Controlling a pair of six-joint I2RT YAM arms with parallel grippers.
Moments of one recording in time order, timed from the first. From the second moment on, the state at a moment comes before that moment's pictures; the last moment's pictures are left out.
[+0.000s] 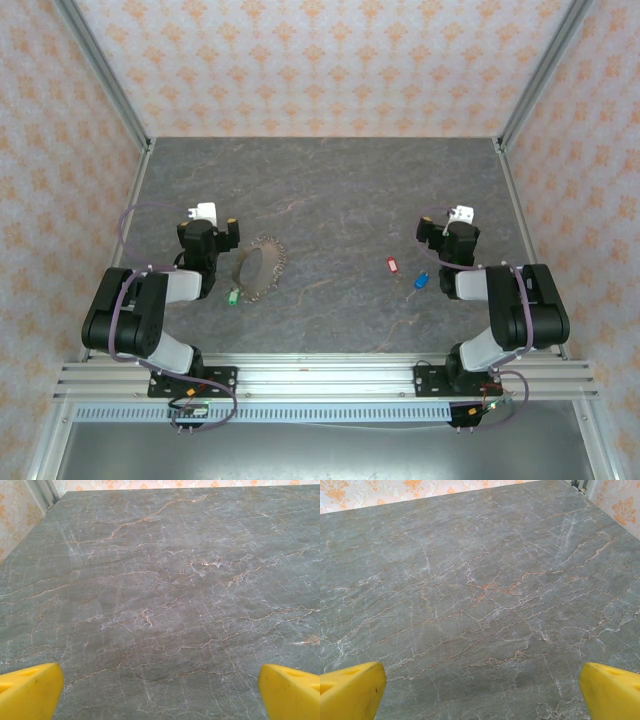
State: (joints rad) left arm -0.05 1.50 0.42 0.64 -0.26 -0.05; right arm 0.03 1.53 0.39 0.72 0.16 0.15
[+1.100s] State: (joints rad) left arm -0.02 1.05 0.76 -0.25 -0.12 -0.41; right arm 0.04 1.05 0.57 -0.04 -0.19 0.58
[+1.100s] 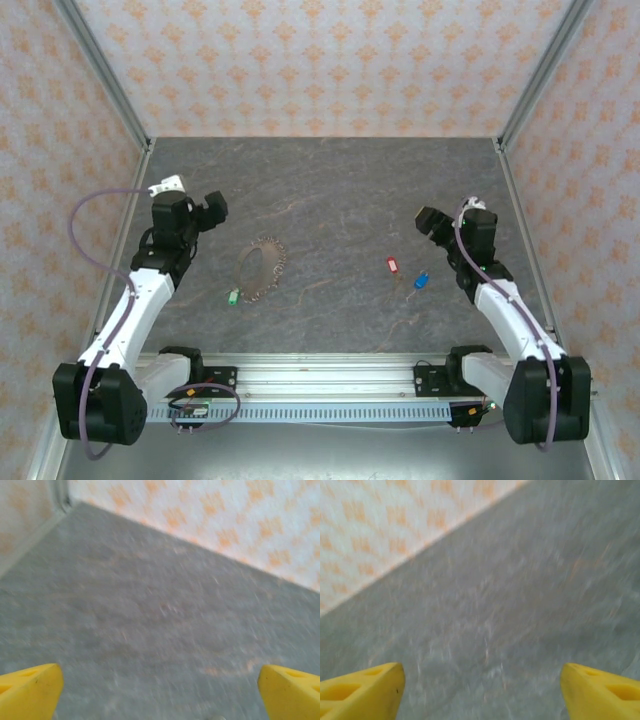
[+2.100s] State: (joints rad) left arm -0.28 1.43 0.69 -0.33 0.17 -0.68; right arm 0.17 1.32 0.55 -0.10 -0.67 0.79
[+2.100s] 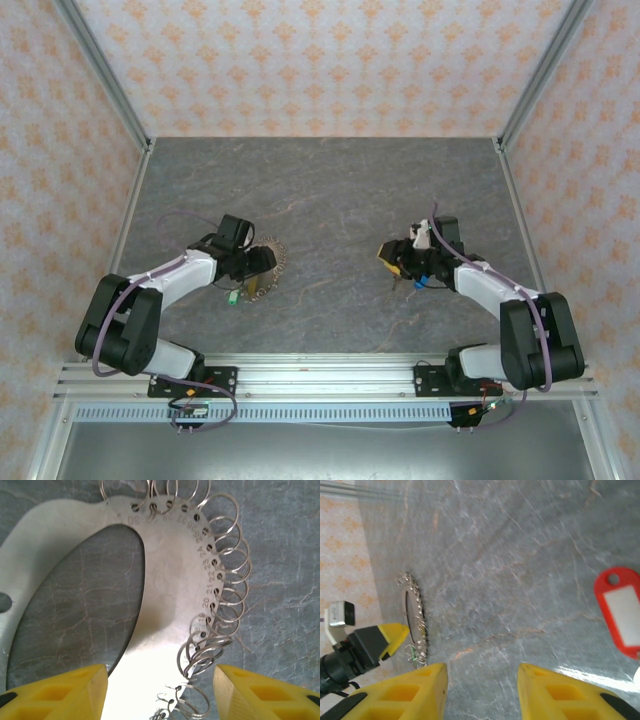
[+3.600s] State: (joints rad) left arm -0.35 1.45 0.77 -0.31 0.32 -0.55; right arm 0.69 1.58 0.66 0.17 -0.28 1.11
